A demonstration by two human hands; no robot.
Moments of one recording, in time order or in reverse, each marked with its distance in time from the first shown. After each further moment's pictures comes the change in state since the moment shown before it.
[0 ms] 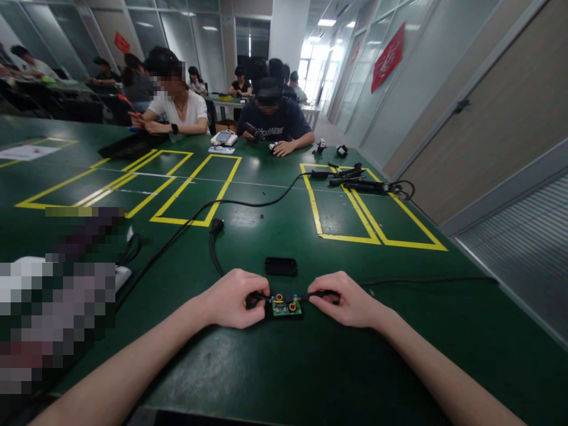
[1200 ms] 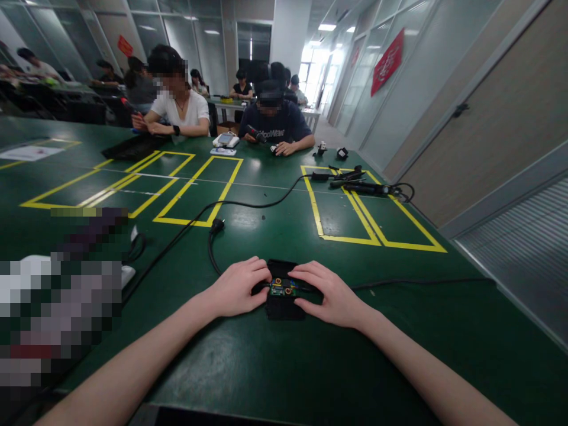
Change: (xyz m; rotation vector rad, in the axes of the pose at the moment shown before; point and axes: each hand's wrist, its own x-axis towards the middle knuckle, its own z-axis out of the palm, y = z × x) left_hand 0.009 -0.011 0.003 0.234 0.017 -0.047; right_hand 0.011 0.007 0.023 -0.193 0.136 -0.111
